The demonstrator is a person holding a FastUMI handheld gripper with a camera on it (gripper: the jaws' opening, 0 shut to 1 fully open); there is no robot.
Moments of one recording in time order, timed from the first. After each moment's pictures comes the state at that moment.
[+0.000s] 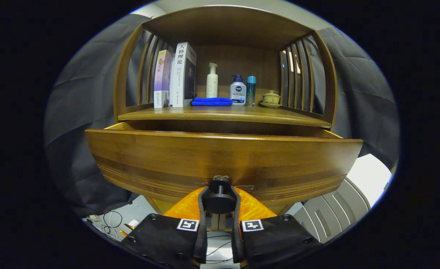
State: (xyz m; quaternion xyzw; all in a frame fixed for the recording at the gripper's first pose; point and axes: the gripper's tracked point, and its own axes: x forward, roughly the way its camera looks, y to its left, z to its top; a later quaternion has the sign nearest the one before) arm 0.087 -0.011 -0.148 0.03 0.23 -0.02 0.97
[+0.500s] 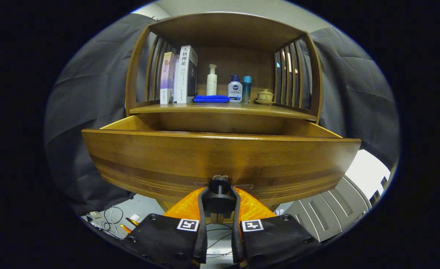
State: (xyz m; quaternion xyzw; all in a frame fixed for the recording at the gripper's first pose) arm 0.030 -0.007 -0.150 0.03 0.23 -0.02 0.97
